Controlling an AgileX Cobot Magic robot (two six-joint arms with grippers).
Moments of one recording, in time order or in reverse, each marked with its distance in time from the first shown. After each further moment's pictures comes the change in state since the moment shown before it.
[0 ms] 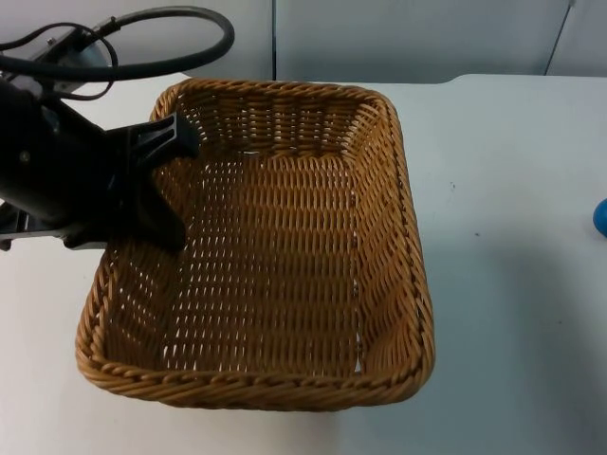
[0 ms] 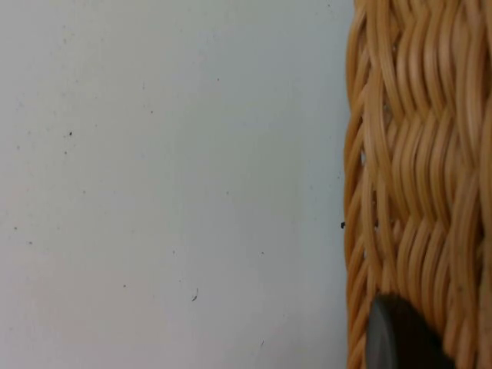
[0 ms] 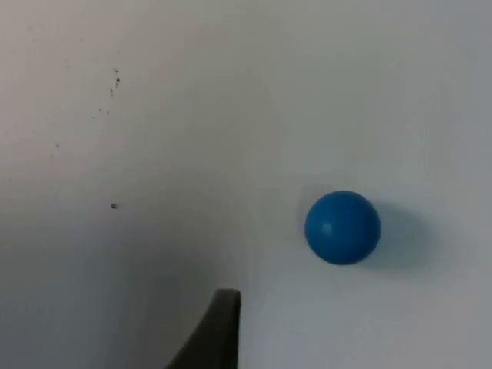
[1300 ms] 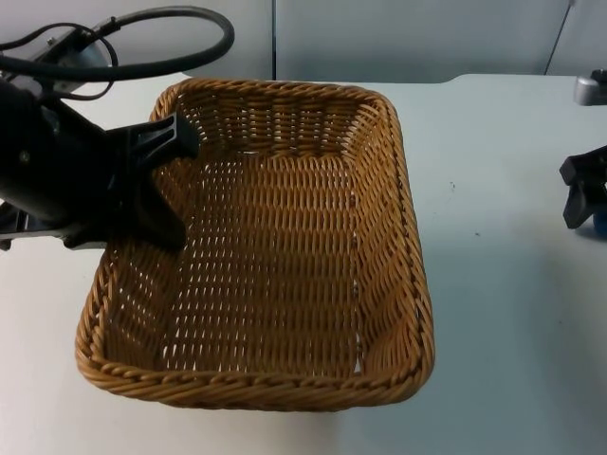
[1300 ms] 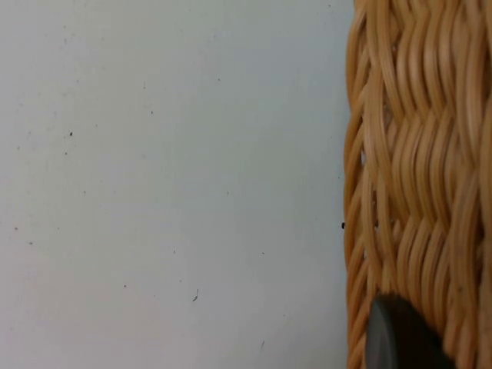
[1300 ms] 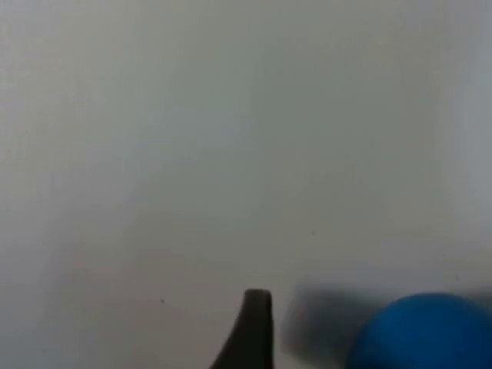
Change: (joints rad) right arm -0.052 0.428 -0.042 0.059 -0.231 -0.077; left arm 0.000 0.000 0.000 0.002 0.000 0.000
